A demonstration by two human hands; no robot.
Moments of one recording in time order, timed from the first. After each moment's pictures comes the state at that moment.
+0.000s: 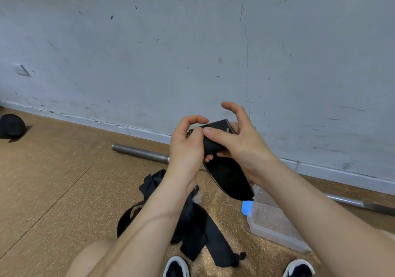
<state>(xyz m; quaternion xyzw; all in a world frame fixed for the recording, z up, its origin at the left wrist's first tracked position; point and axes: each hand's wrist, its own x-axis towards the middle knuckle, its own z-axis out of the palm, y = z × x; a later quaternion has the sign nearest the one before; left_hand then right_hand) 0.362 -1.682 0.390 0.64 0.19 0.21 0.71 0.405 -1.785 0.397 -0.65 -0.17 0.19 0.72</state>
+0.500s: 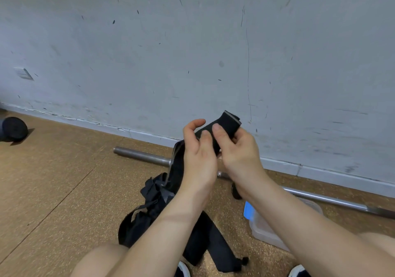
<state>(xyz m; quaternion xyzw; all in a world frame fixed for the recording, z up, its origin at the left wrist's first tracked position) 0.360 -1.700 0.379 0.66 0.19 0.24 0.69 0.400 -1.763 0.378 -0.68 -0.09 0.05 0.73</state>
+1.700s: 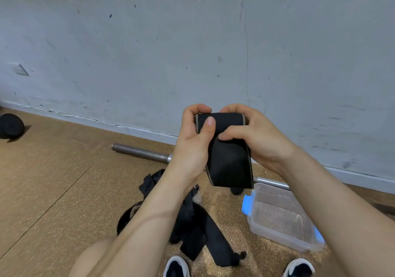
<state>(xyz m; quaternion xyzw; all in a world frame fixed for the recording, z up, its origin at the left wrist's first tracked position) 0.356 -1.682 0.399 0.62 0.05 0.17 0.76 0.428 -1.805 0.413 -0.65 -0.22 0.23 0.69</state>
